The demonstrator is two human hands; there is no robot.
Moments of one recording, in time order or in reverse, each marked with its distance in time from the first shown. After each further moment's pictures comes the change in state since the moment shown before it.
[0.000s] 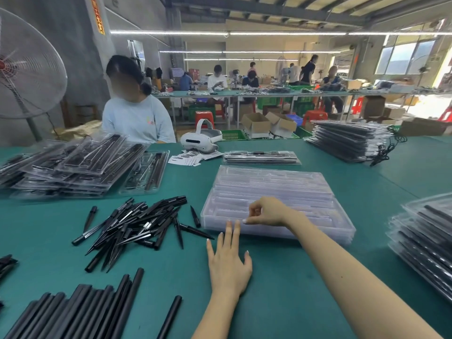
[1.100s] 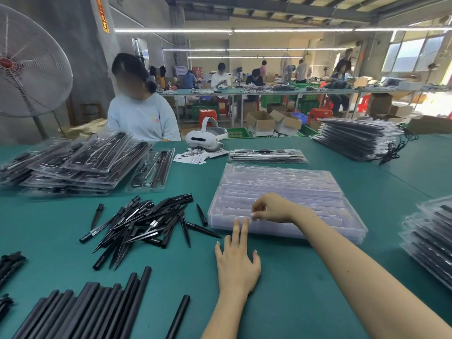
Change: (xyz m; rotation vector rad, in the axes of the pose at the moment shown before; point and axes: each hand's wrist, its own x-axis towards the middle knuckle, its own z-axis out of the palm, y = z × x) left_hand 0.001 -0.002 -0.001 -0.024 -0.008 0.018; right_hand 0.013 -0.003 0.000 -0.041 -0.030 -0.134
